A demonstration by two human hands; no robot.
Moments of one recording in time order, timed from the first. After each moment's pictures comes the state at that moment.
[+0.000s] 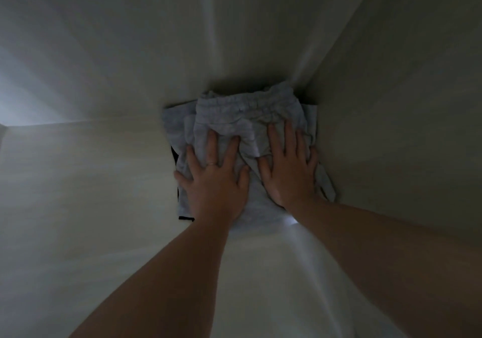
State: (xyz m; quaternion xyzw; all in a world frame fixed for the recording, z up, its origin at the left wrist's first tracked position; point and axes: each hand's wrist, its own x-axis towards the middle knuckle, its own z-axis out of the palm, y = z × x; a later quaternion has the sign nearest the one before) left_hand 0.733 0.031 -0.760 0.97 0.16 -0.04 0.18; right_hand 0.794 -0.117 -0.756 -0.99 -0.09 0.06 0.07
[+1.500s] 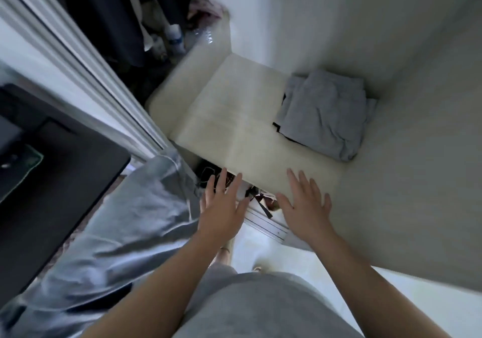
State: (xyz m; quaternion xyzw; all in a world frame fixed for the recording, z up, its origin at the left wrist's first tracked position) left_hand 0.300 -0.101 -0.575 0.86 0.40 -0.05 0.29; right_hand 0.453 -0.234 -0.545 -0.90 -0.31 0.29 0.12
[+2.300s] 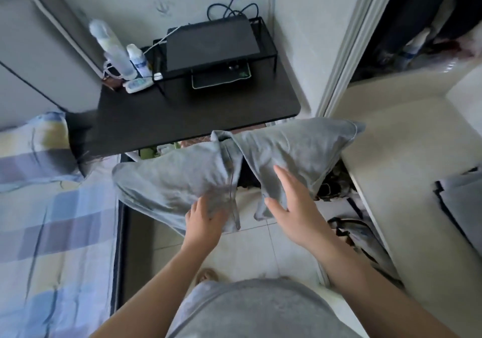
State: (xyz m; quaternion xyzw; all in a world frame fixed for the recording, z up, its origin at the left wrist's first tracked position) left_hand 0.026 -0.239 -0.545 0.41 0.81 0.21 0.36; right_hand 0.246 -0.192 -0.480 -0.55 -0.69 0.43 0.19
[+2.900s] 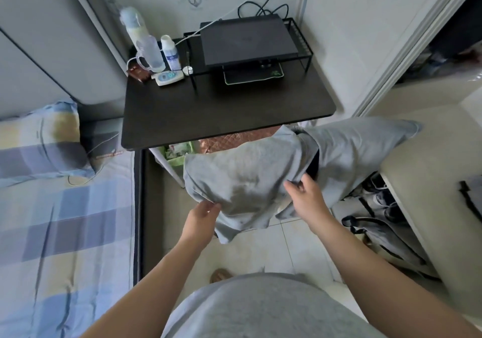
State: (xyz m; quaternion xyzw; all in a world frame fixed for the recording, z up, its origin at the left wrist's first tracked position) left_hand -0.138 -0.267 -0.557 0.32 0.76 0.30 0.47; right_hand 0.106 -0.188 -0.538 -0.65 -0.48 0.51 0.30
